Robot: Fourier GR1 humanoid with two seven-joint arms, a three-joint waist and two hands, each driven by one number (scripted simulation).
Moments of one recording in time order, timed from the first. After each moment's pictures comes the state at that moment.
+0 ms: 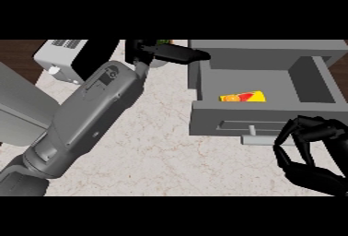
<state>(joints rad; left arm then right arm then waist) -1.10 0.22 -0.48 -0.84 0.66 0.46 -0.26 -0.03 -0.30 -0.05 -2.00 0.15 0.37 0.02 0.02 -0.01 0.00</state>
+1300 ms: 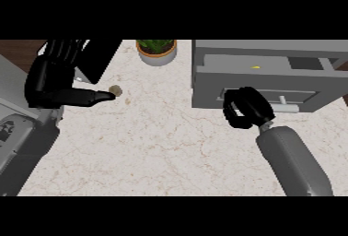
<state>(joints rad) -0.53 0.55 -0.30 -1.35 0.70 0.27 -0.24 -0.52 -0.21 0.18 -0.97 0.90 -0.06 -0.27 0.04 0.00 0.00</state>
